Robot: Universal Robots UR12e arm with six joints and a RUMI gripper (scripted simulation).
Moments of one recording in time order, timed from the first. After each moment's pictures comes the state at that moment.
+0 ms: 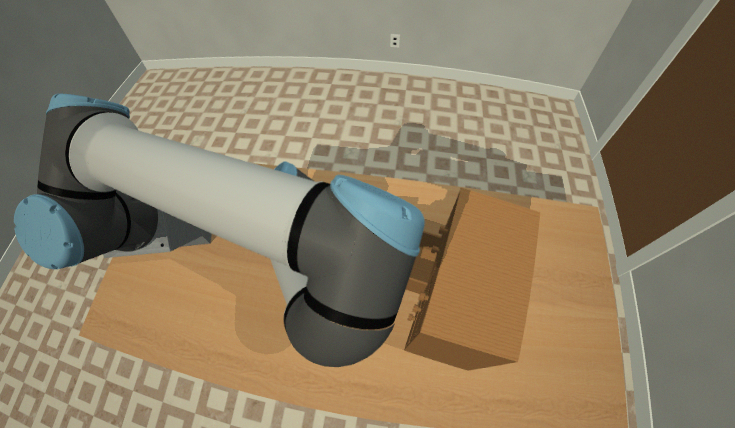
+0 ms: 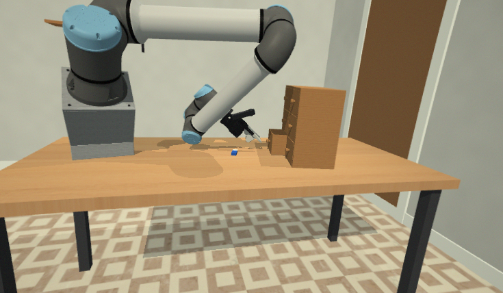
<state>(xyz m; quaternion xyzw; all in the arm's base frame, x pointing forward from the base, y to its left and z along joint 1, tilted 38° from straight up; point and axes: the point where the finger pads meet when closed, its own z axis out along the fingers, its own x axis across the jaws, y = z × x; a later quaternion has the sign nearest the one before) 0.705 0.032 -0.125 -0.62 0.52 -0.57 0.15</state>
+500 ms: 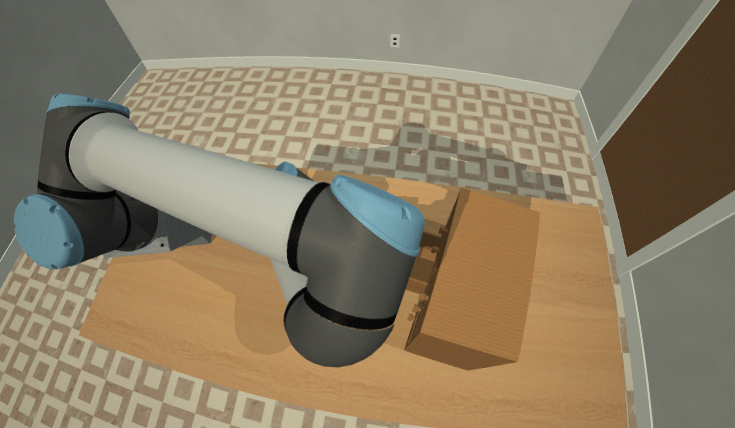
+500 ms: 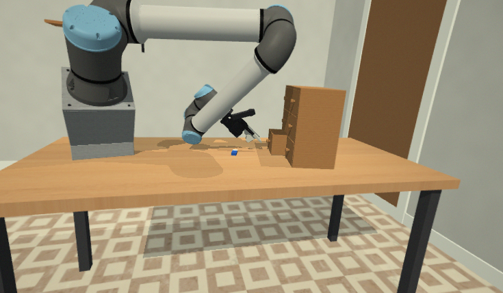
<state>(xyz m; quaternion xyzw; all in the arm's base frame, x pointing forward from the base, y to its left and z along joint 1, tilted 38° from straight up) 0.705 0.032 -0.125 -0.62 0.52 -0.57 0.15</state>
